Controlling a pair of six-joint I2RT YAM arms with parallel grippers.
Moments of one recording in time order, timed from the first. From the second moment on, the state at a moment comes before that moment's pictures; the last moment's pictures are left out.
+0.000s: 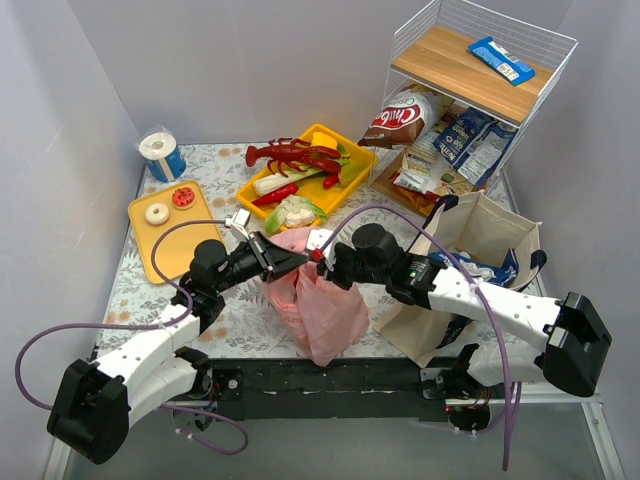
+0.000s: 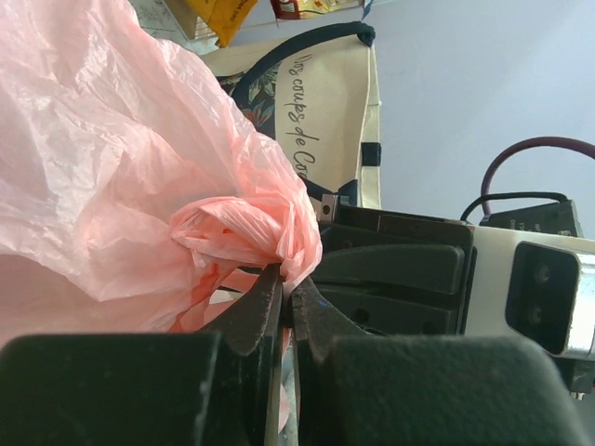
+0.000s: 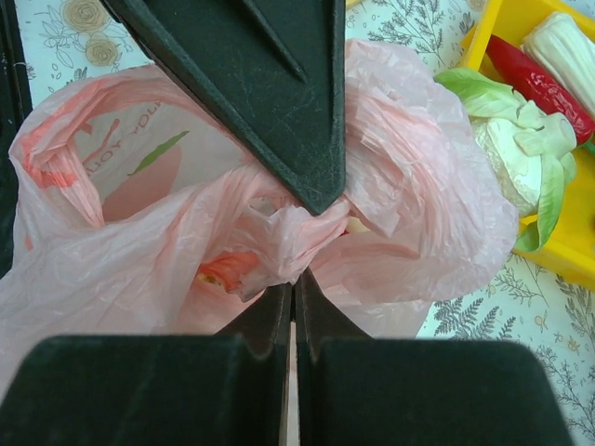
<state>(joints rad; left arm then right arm) -0.47 0.93 0.39 0.48 0.56 -1.31 1.00 1.26 0.89 -0.09 -0.22 -0.32</state>
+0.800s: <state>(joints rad) -0.42 0.83 0.68 -0.12 0.36 -0.87 1.00 1.21 0.82 -0.06 -0.21 -0.16</state>
